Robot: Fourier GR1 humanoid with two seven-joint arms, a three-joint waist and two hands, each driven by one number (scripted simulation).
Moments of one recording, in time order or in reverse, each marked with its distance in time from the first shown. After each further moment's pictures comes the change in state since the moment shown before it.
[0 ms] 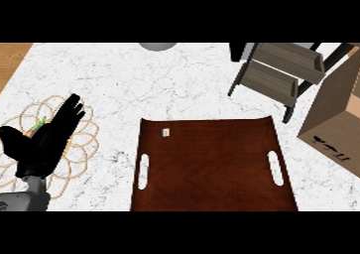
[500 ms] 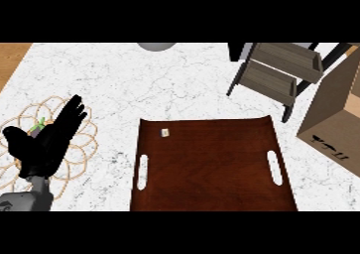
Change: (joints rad) left arm 0.001 -0.021 0.004 0.009 -0.023 0.000 -0.001; right arm -0.258 0.162 0.197 0.153 0.114 -0.057 0.123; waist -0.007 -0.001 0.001
